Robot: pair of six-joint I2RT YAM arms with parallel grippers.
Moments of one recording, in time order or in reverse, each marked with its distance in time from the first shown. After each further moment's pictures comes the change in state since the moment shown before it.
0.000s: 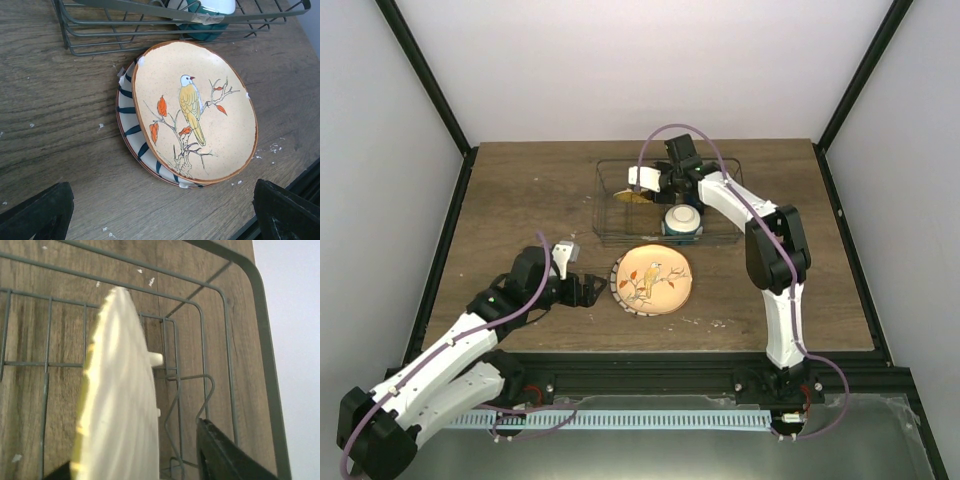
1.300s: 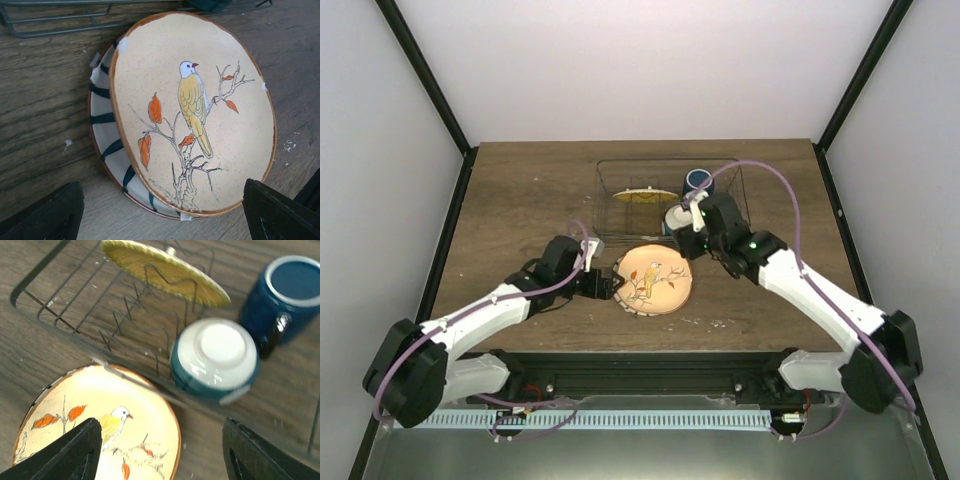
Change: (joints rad) left arm -0.012 0.365 0.017 0.246 0.084 0.003; right arm 0.166 -0.826 -0.714 -0.028 0.415 1.194
